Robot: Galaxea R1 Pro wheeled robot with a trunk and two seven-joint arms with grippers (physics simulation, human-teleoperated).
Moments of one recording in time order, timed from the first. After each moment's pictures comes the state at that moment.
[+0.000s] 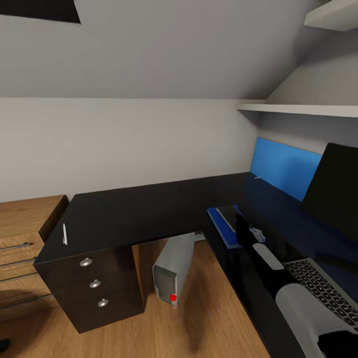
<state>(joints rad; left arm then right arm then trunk) 0.04 0.04 -0.15 -0.90 0.42 0.12 0.14 -0.78 -0.10 0.19 -0.63 -1.66 -0.06 0.01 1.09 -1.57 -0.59</state>
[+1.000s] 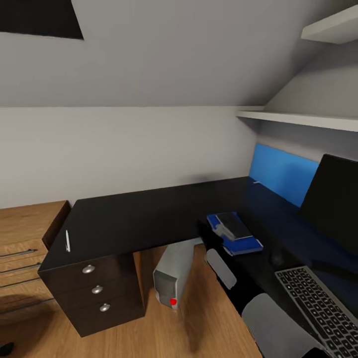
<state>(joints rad) 0.04 0.04 -0.15 -0.90 0.42 0.12 0.14 -0.71 0.10 0.41 -0.86 -0.95 -0.11 -0.43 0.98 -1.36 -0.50</state>
